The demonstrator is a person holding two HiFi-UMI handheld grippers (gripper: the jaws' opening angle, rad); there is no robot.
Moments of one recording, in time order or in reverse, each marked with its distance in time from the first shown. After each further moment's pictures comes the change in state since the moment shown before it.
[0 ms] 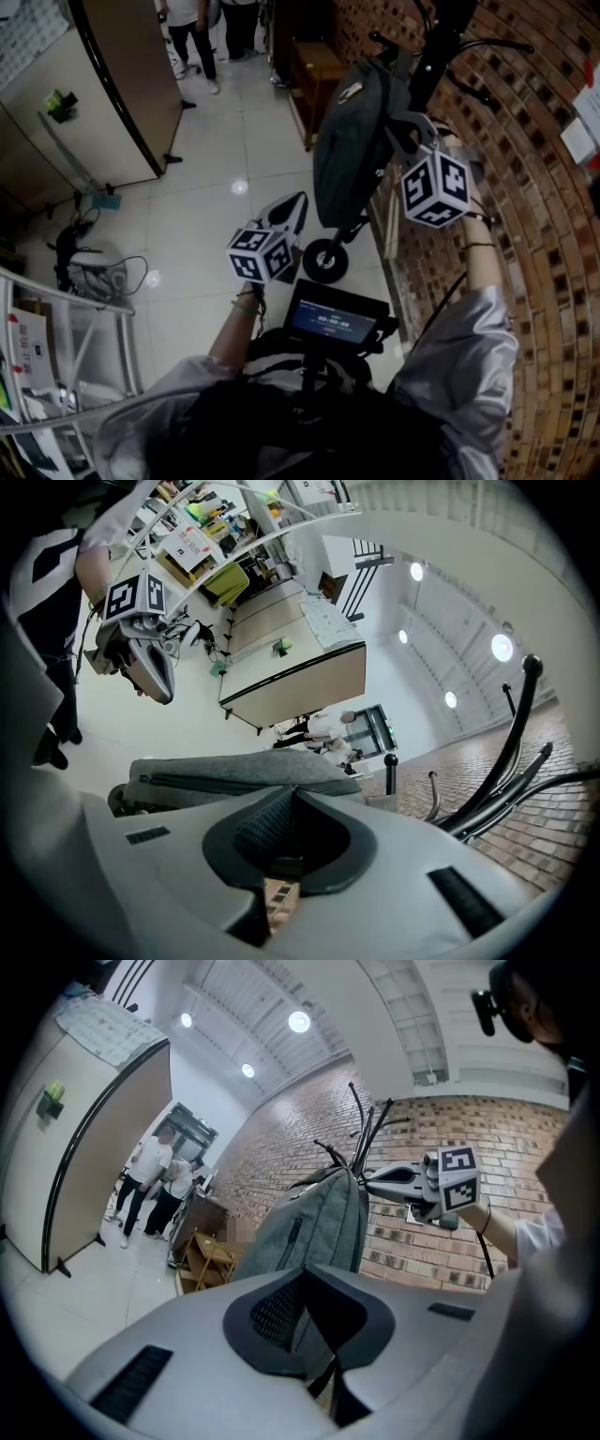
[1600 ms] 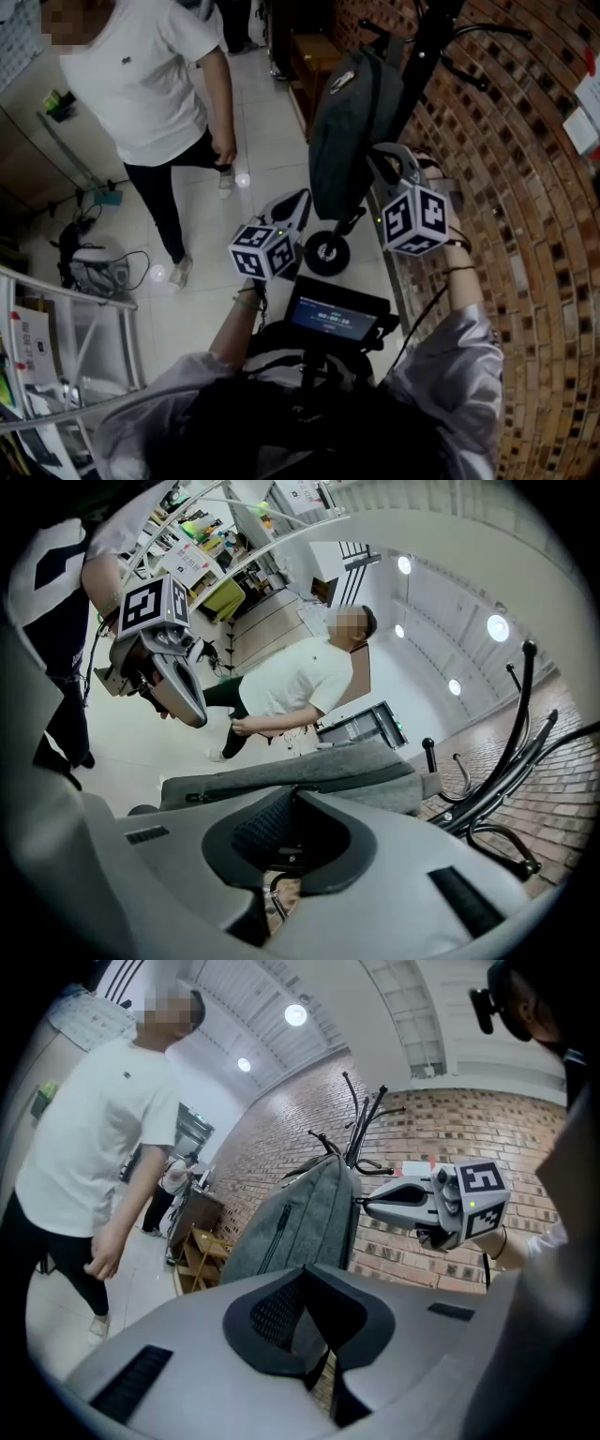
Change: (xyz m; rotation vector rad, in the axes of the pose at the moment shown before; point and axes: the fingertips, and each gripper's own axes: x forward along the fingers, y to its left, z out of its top) left arm 0.006 -0.016 -0.016 0.014 0.040 -0.008; right arm -0.010 0.080 -0.006 0.087 -0.050 0.082
